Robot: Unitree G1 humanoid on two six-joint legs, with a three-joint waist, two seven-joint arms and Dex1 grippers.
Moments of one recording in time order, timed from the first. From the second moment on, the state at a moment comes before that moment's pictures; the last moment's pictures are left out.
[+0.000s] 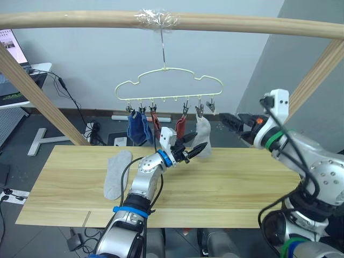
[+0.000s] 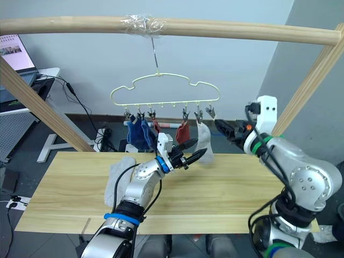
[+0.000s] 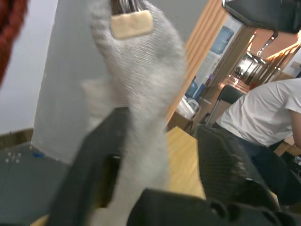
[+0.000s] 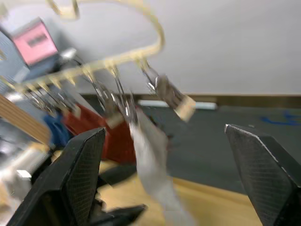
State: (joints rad) left arm -0.47 0.07 -0.10 0.48 -0.23 -0.11 -0.84; right arm -0.51 -0.22 -0.37 -0.65 0.76 1.41 -0.02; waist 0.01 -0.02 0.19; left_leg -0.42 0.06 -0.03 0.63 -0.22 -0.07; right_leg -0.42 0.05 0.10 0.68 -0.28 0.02
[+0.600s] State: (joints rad) left arm -0.32 0.31 -0.07 0.06 -0.24 0.13 -0.78; right arm -0.38 -0.09 0.10 -0.50 0.20 0.72 -0.14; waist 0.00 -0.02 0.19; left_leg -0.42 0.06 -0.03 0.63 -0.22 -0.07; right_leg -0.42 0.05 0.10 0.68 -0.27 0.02
